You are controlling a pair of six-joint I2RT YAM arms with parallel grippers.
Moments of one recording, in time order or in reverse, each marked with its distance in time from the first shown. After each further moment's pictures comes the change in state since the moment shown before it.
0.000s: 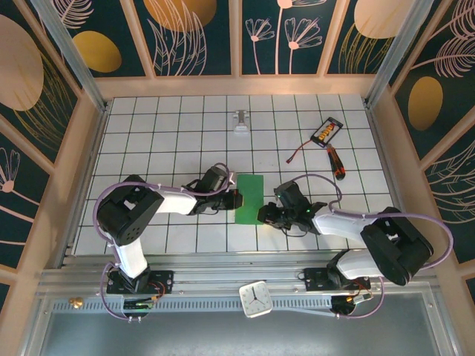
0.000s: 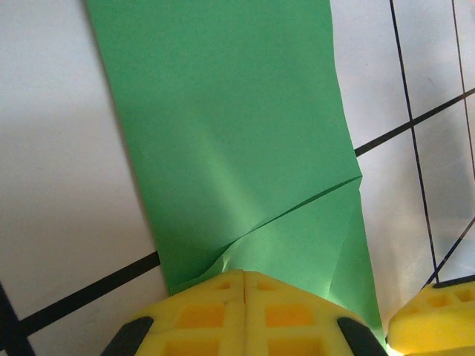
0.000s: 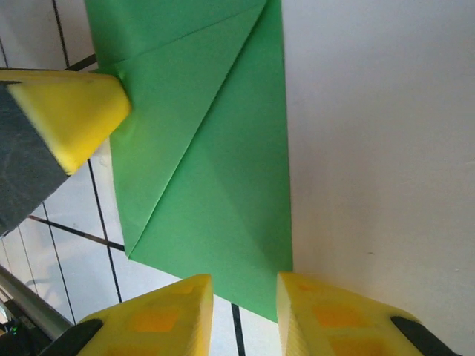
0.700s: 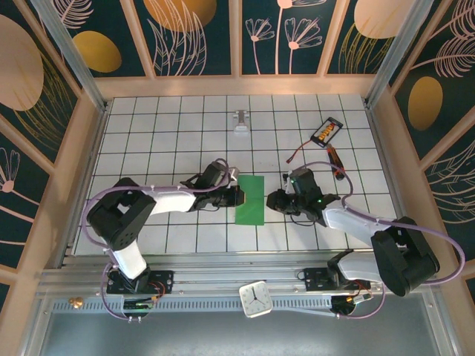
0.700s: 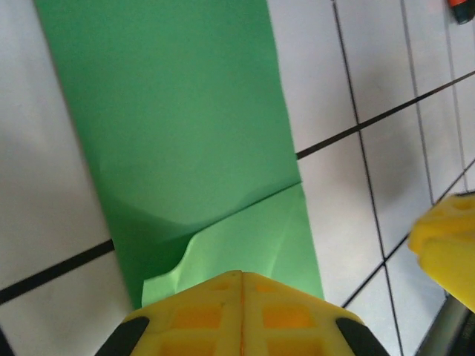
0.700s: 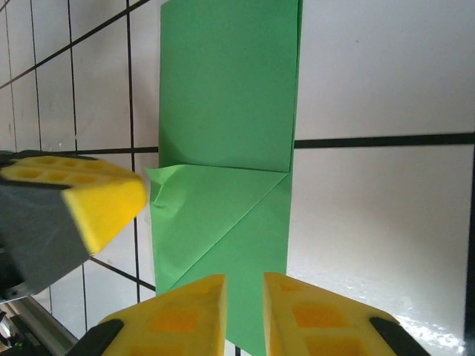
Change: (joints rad) left arm -0.006 -0.049 0.067 -0.125 0.024 -0.006; right arm -0.166 -0.087 0.061 -0.074 -0.051 -0.214
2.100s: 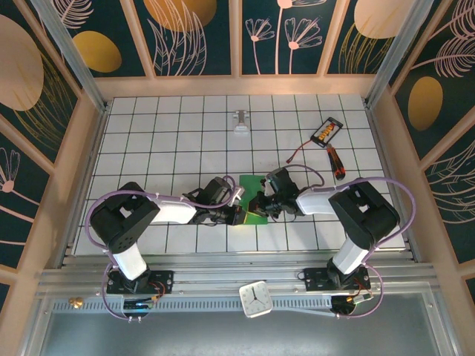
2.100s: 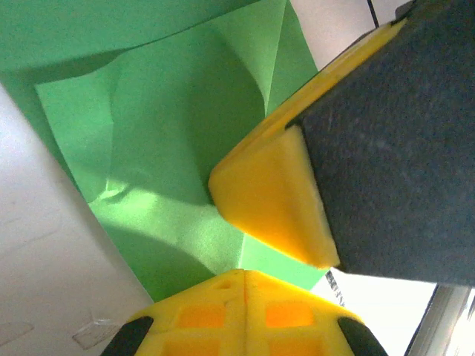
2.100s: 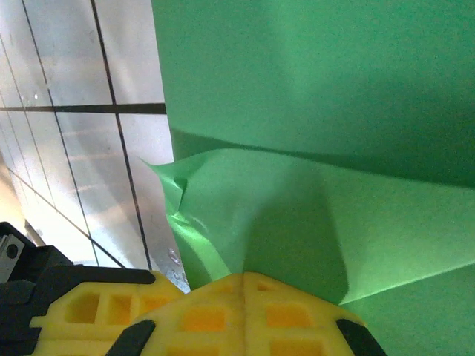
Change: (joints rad) left arm -0.081 -0.019 -0.131 0.045 0.069 0.159; right arm 0.084 0.403 0.134 0.169 -0.167 0.117
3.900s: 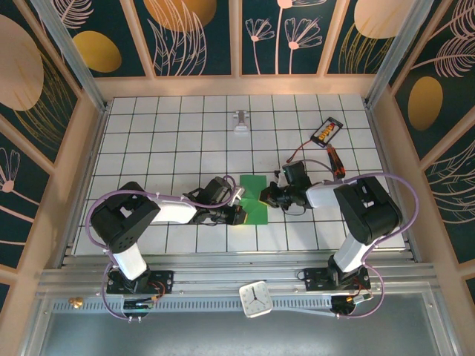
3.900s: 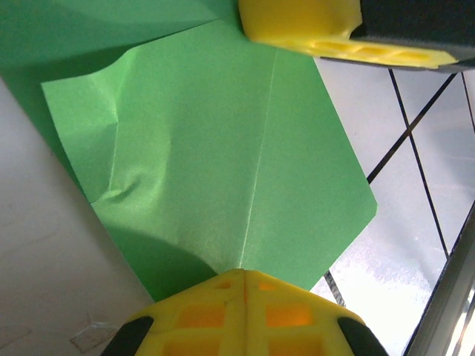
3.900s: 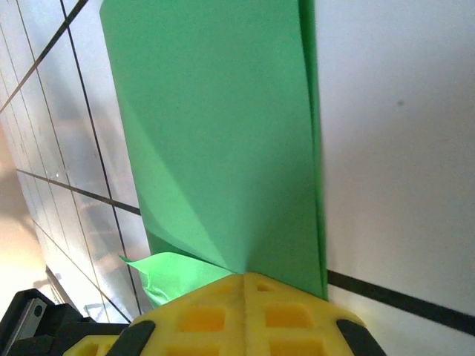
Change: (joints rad) left arm 0.000 0.004 0.005 -0.003 0.003 0.000; right arm -0.182 0.023 -0.006 0.039 -0.049 -0.060
